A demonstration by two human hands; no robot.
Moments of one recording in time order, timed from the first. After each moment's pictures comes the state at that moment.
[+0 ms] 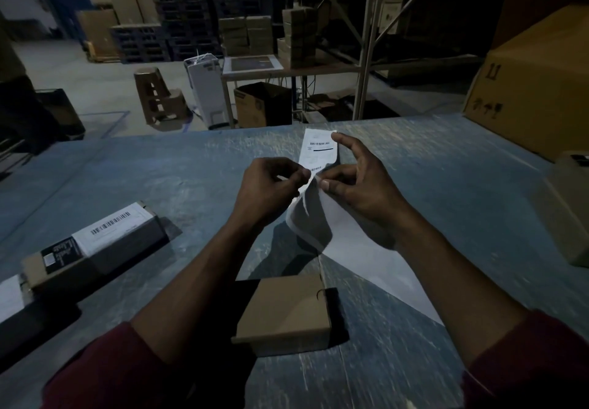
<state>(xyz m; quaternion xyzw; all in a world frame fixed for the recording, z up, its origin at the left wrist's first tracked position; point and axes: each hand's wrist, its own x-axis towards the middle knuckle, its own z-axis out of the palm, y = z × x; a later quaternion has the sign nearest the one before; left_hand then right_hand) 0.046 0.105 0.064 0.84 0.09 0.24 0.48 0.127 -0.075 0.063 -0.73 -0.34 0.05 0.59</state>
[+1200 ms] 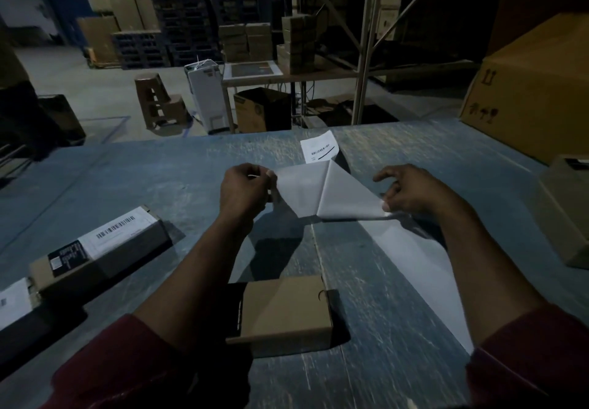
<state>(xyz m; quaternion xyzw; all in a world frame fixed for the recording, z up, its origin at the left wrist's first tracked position) 0.052 0.132 0.055 0.74 0.25 0.26 0.57 0.191 -0.143 0.063 -0.93 -0.20 0.10 0.30</state>
